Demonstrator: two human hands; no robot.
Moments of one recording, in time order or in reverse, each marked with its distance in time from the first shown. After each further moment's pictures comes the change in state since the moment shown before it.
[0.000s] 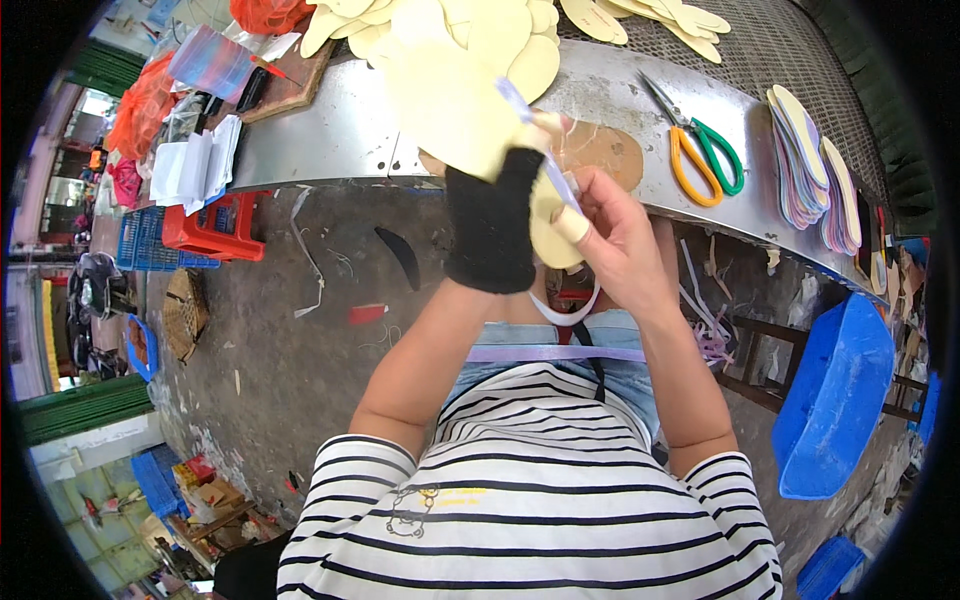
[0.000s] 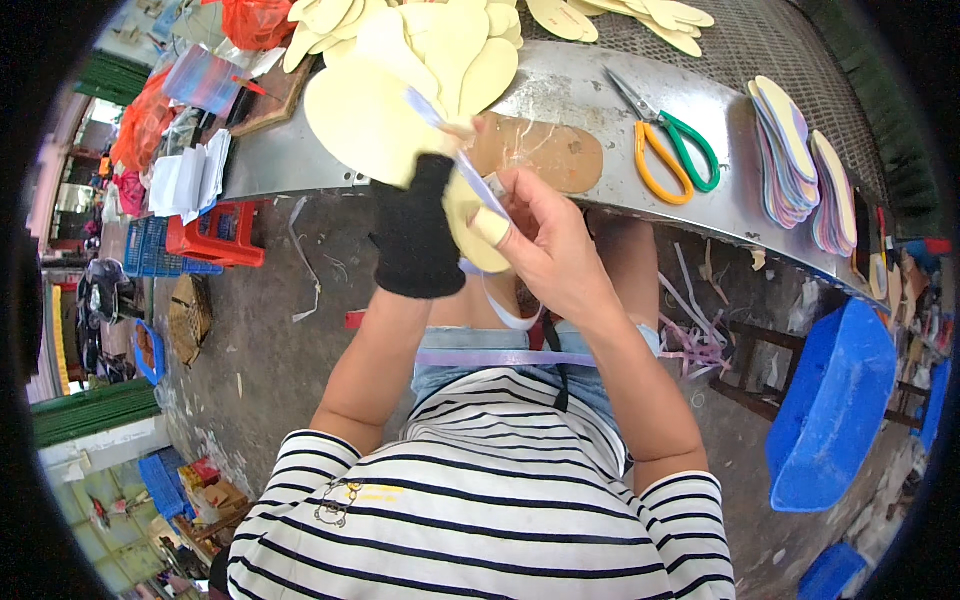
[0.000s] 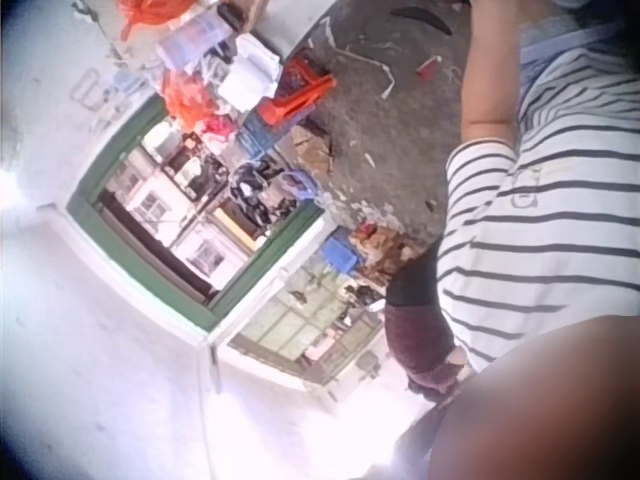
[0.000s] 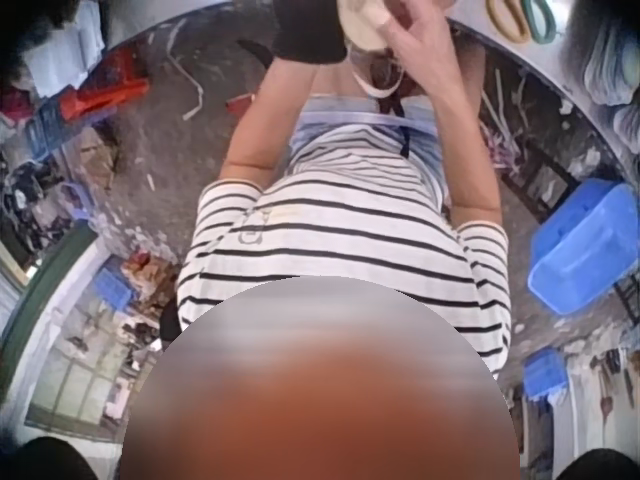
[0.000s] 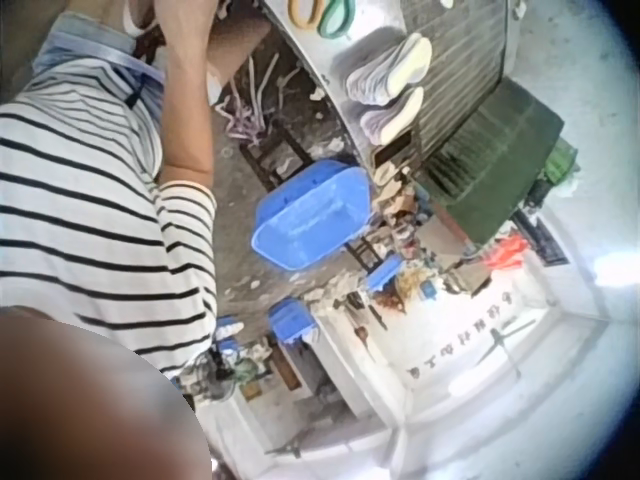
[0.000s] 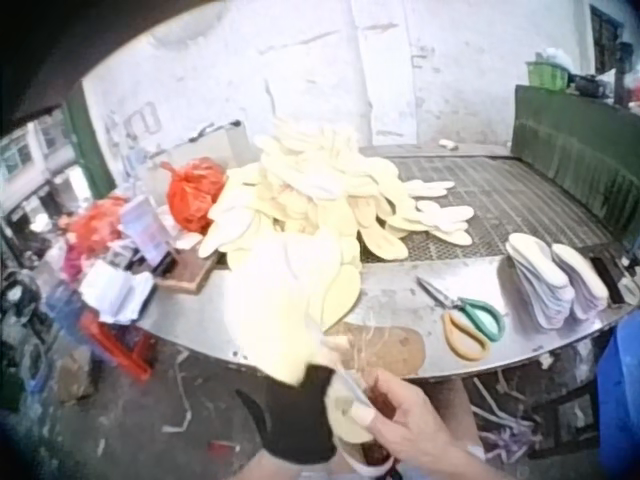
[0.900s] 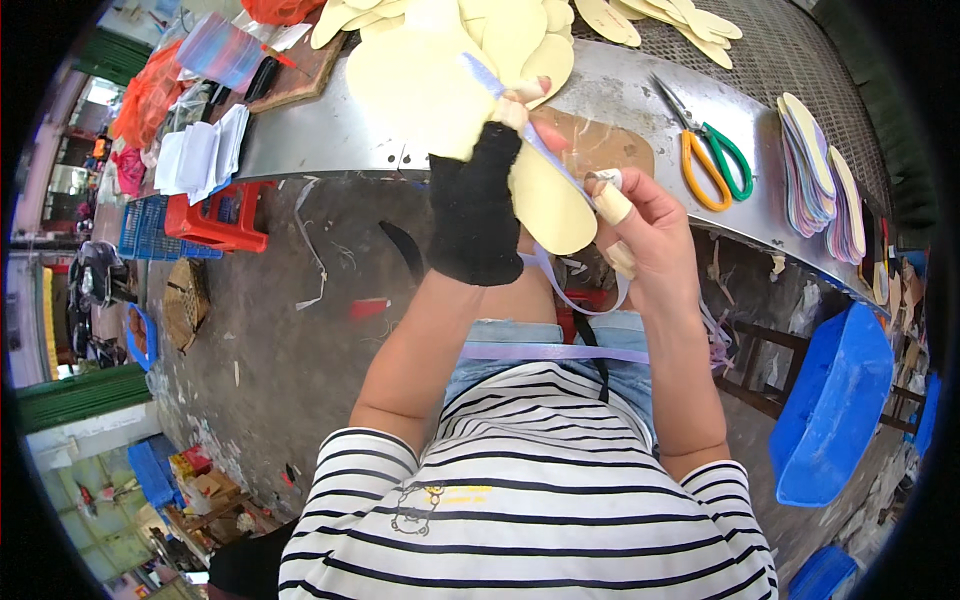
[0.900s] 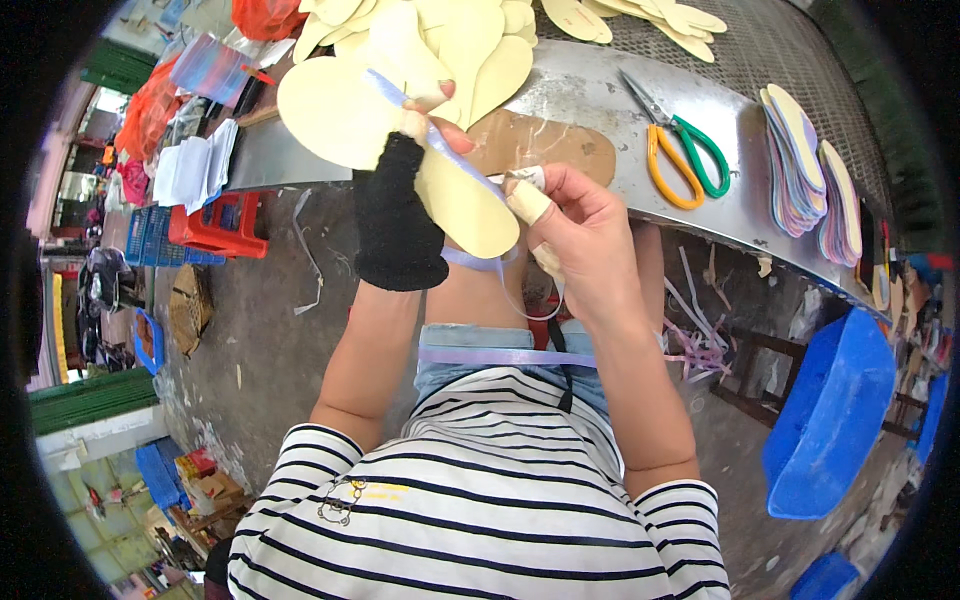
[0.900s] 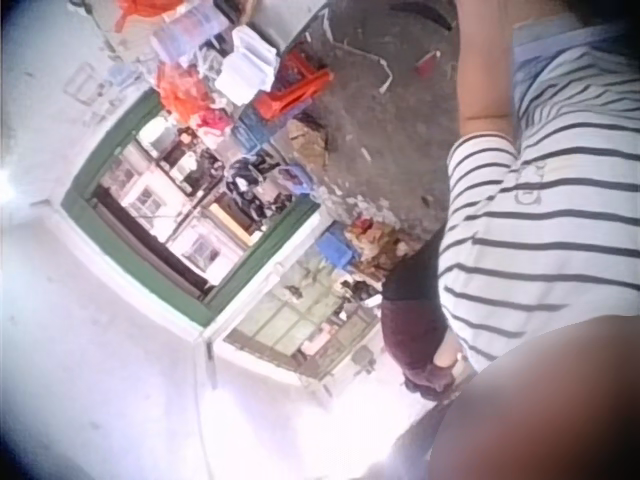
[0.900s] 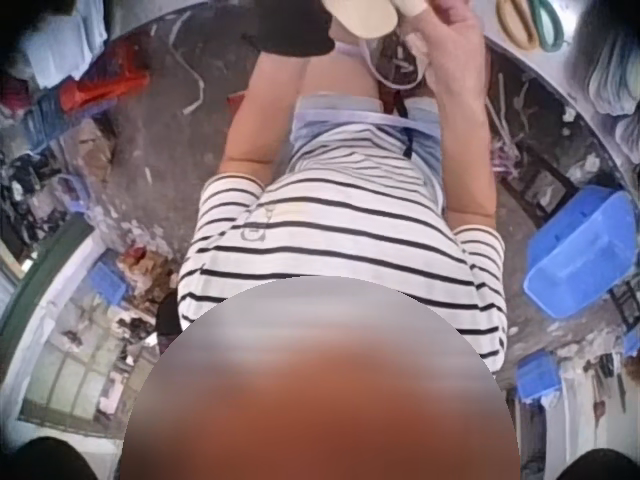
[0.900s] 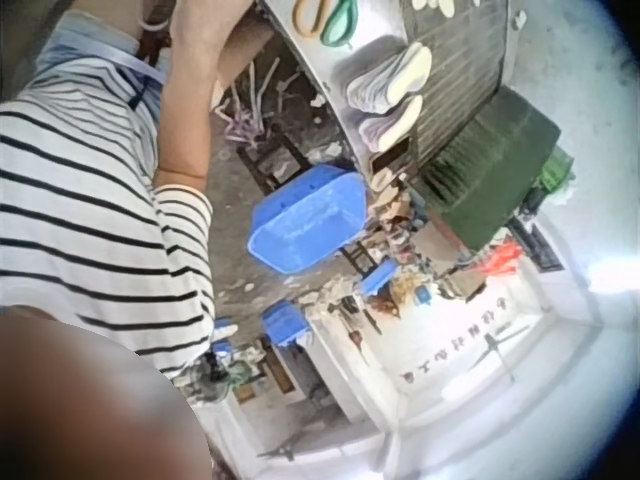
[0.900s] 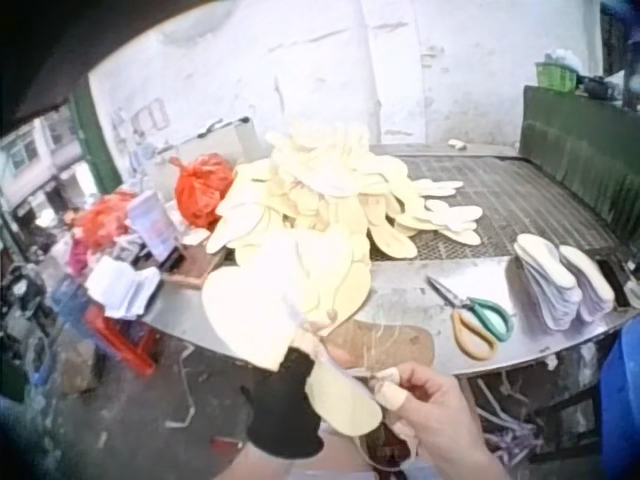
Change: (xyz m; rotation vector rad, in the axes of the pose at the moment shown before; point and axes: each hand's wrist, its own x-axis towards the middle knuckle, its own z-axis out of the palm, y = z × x) left_hand 0.008 0.021 -0.012 -0.245 0.004 -0.064; right_hand -0.001 -0.010 0.000 0.397 0.170 0.091
